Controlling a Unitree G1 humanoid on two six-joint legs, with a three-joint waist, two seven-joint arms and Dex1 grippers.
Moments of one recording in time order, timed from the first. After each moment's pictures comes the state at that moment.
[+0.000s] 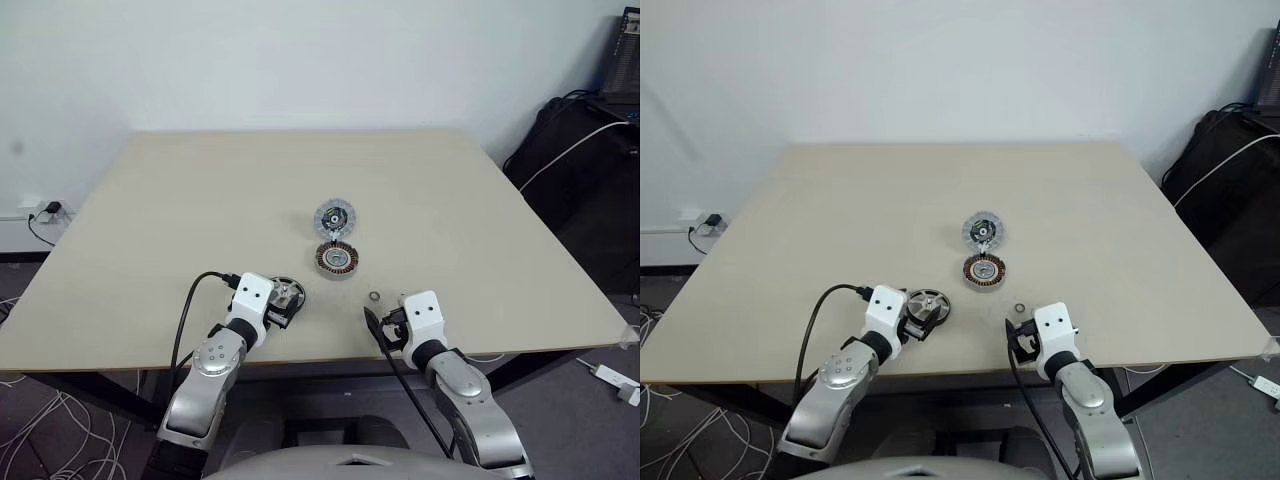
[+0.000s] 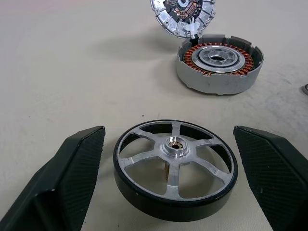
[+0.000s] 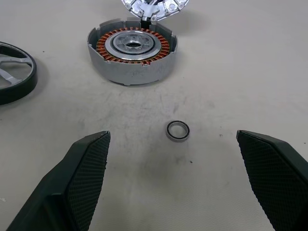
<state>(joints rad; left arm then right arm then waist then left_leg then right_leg) 0.13 0.15 -0.22 -0.20 0.03 0.33 -0.26 0.28 -0.19 0.11 -0.32 0.03 0.39 0.22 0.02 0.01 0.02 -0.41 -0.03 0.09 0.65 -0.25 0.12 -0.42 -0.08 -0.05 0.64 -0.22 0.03</state>
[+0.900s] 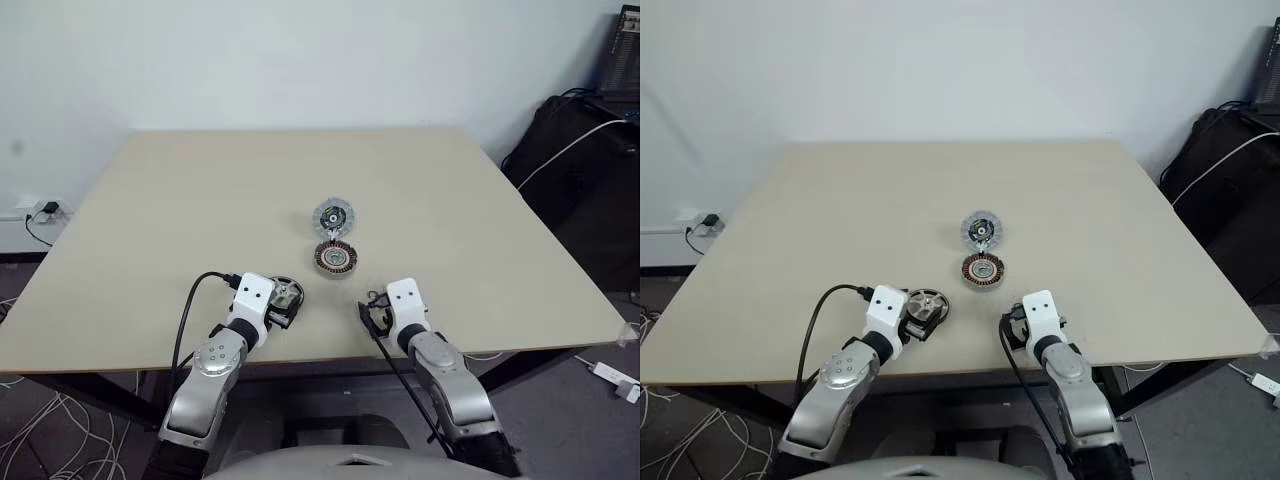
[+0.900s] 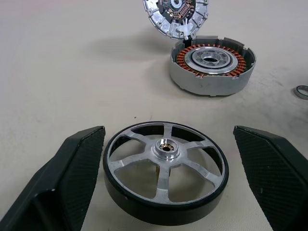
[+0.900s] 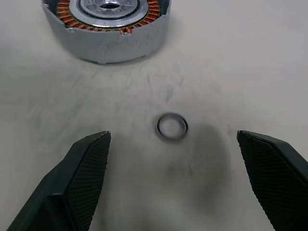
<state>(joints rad) 0.13 0.14 -0.22 -0.20 0.02 0.33 -0.27 0.05 -0.15 0.12 -0.03 -0.02 0.46 0.17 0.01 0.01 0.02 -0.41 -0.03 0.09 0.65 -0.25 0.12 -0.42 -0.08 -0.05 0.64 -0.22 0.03</state>
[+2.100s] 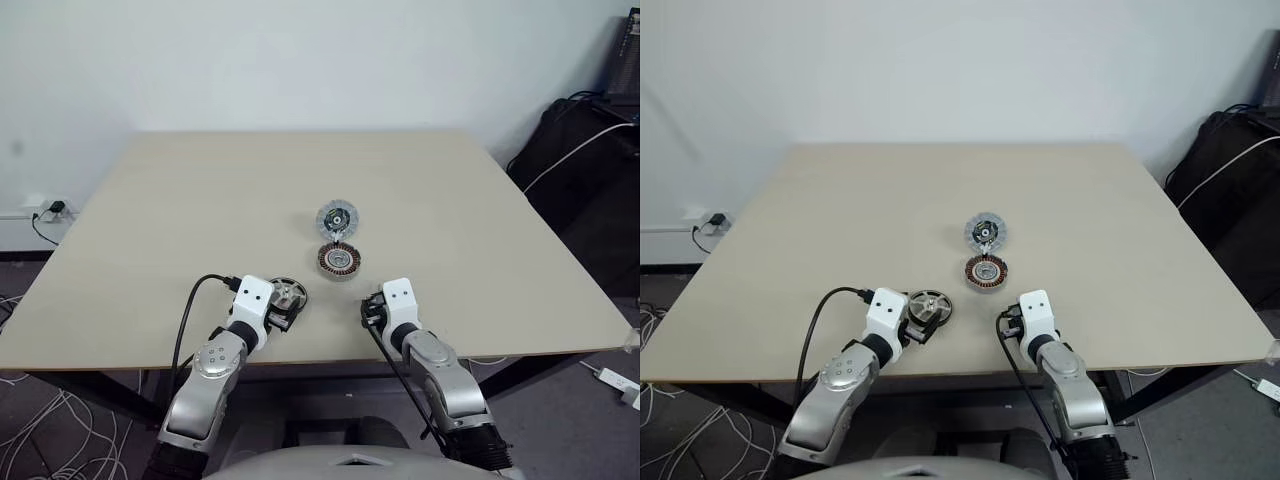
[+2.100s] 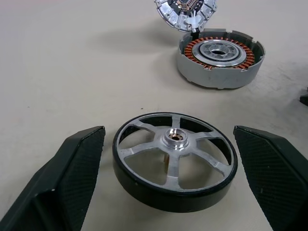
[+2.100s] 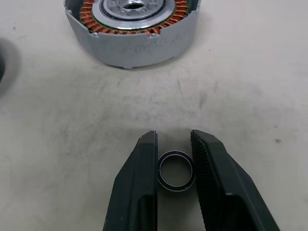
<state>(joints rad) 0.14 0.14 -0.22 -0.20 0.02 0.34 -0.27 0.04 -0.13 0.11 -0.02 0.04 0.47 0.20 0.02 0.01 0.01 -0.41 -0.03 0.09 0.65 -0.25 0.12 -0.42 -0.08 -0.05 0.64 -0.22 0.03</state>
